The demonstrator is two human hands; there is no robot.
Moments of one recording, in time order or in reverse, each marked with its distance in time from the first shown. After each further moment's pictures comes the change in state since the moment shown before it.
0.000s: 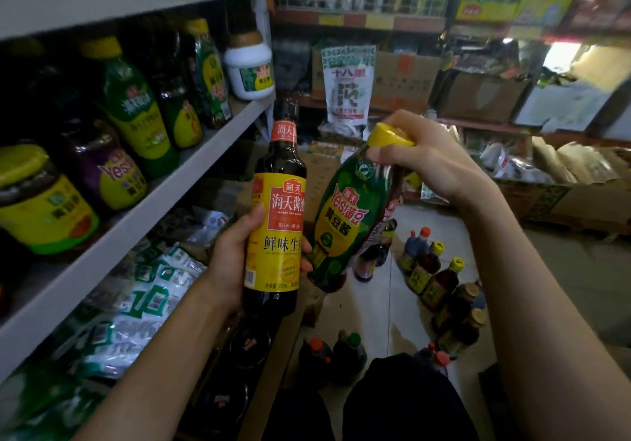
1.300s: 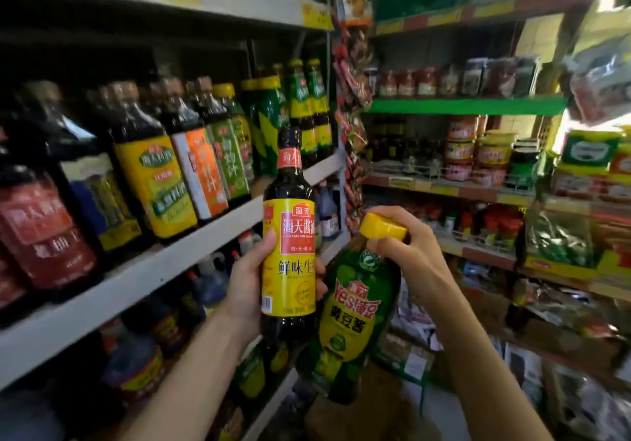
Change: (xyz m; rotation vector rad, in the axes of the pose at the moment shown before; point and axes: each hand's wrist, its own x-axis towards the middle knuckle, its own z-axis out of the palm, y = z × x) left_hand 0.078 0.506 0.187 -0.009 0.264 0.255; right_hand 0.264 -0.320 -0.207 0.552 -0.066 -0.195
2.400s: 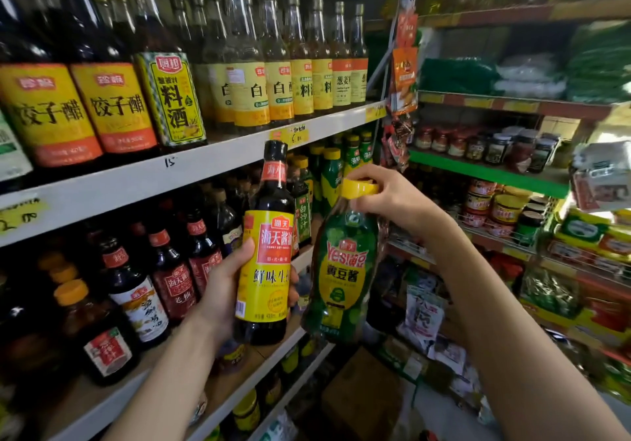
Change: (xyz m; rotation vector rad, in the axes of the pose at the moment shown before) left_hand -0.158 0.233 0.056 0.030 0.102 0.034; right_hand 0.099 -0.307 0.049 -0.245 -0.452 -0.030
